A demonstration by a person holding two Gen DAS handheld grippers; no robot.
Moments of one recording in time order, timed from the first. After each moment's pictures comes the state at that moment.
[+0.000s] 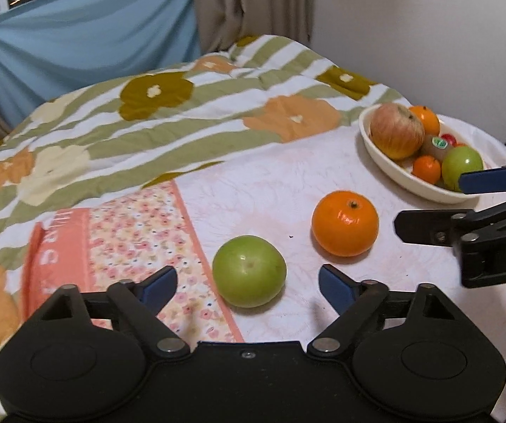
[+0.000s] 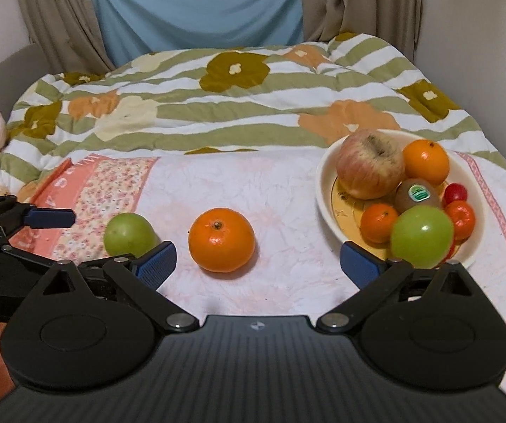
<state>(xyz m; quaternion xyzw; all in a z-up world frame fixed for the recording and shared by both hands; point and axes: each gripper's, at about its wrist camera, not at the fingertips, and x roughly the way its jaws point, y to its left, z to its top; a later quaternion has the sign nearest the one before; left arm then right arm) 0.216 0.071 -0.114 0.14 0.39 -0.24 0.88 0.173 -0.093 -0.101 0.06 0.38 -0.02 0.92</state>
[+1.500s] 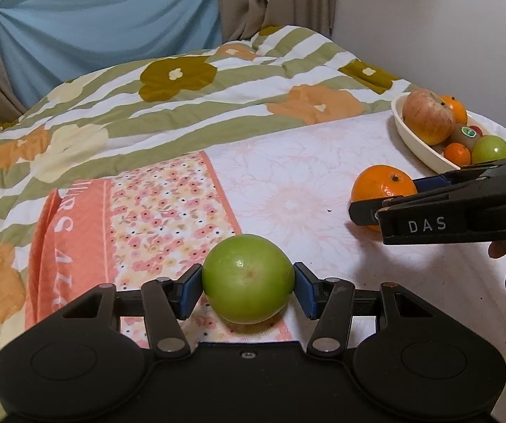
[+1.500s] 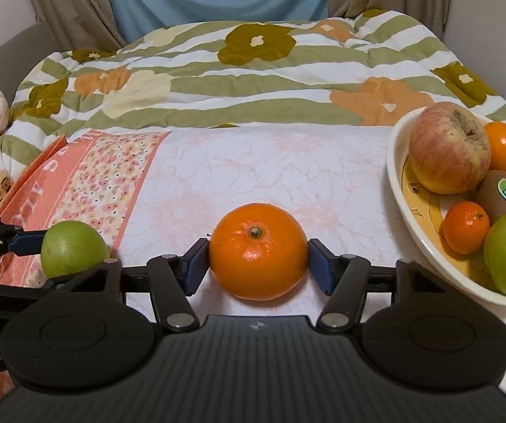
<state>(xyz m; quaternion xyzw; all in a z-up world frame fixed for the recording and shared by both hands) 0.218 0.095 -0.129 0.12 0.41 -0.20 0.88 0.232 -0.068 -0.149 0.06 0.41 0.02 0.91</state>
